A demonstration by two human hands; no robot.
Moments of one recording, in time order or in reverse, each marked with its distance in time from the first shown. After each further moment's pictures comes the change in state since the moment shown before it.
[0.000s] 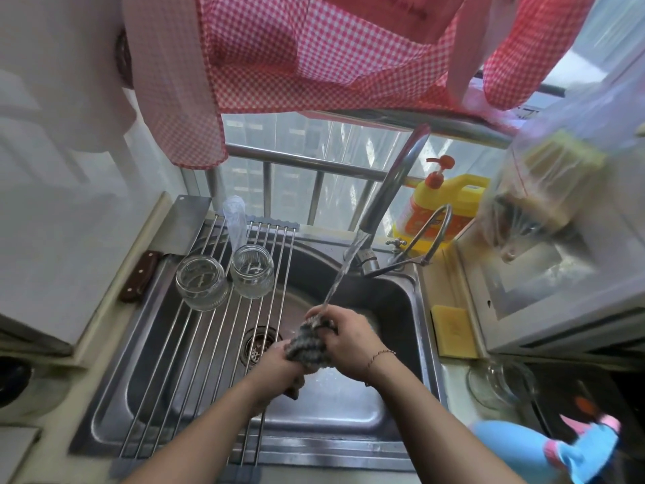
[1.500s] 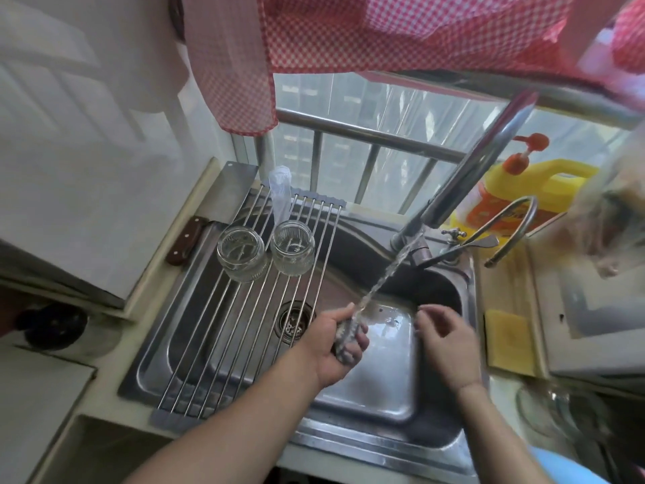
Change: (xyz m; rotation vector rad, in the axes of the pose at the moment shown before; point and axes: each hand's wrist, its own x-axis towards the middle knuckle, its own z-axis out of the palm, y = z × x) left_hand 0.031 0.024 0.029 -0.902 -0.027 -0.348; right_hand 0.014 0.108 -0.009 0.301 0.427 0.141
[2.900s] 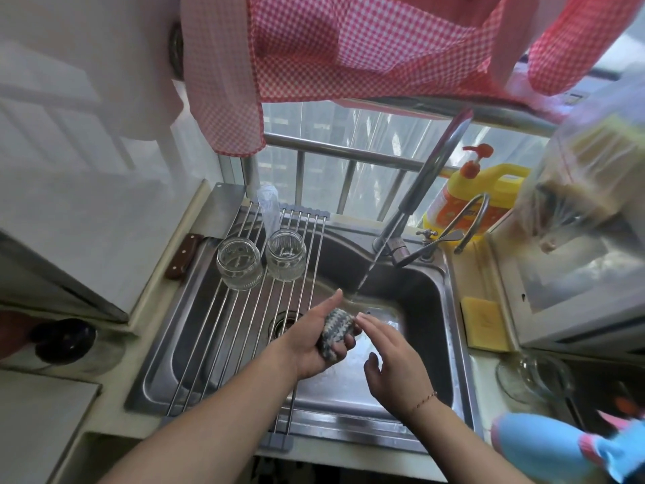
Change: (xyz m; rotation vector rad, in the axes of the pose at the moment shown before) left_hand -0.039 0.010 -0.009 0.238 -0.201 -0.009; right_hand -0.078 -0.020 0.033 -0.435 -0.172 -0.569
